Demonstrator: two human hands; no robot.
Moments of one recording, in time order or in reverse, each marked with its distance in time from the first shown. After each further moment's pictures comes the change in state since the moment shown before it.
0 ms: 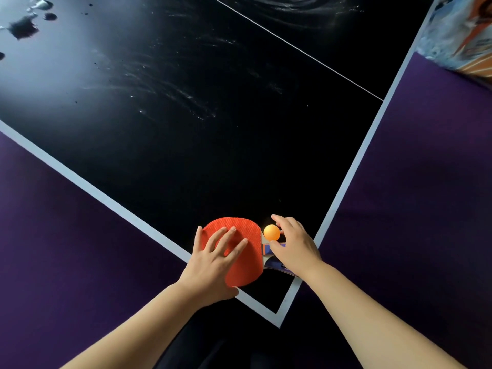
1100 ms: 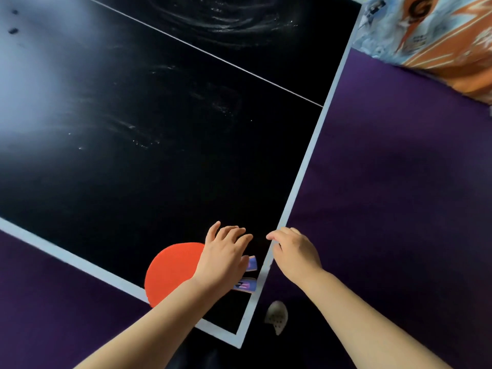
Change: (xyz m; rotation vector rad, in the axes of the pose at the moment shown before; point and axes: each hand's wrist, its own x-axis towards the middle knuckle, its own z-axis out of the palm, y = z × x) left_hand 0.103 0.088 -0.051 -0.068 0.347 0.051; right_hand -0.022 0.061 -0.078 -0.088 0.121 0.101
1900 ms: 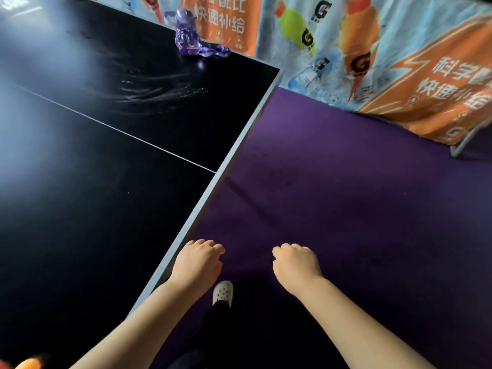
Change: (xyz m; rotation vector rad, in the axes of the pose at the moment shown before) left_hand 0.317 0.241 0.017 0.059 -0.162 -0.122; right_hand 0.108 0.303 -0.256 -0.516 -0.010 -0.076
